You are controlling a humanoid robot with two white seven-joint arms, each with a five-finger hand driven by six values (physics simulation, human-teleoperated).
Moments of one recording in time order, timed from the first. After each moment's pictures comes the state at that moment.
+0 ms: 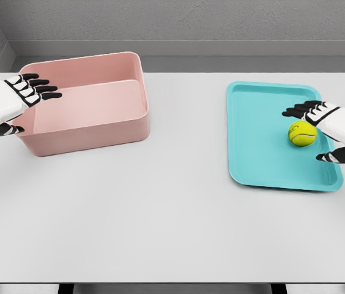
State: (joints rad) left arm -0.37 1.05 -0.42 -1.53 -0.58 -0.61 0.01; right arm -0.08 -1.12 0.27 -1.75 0.22 -0.42 0.13
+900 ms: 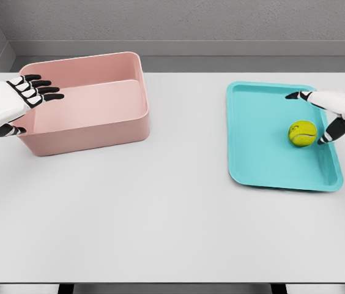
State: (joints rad) left arm -0.37 1.05 -0.43 -1.54 -0.58 -0.61 0.01; right arm -0.53 -0.99 0.54 -1.73 0.21 0.26 0.61
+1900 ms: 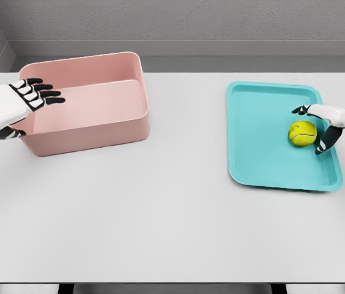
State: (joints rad) left arm -0.37 1.05 -0.42 -1.54 -0.58 -0.61 -0.02; right arm -0.67 -0.88 0.73 -1.48 0.22 0.38 0.61
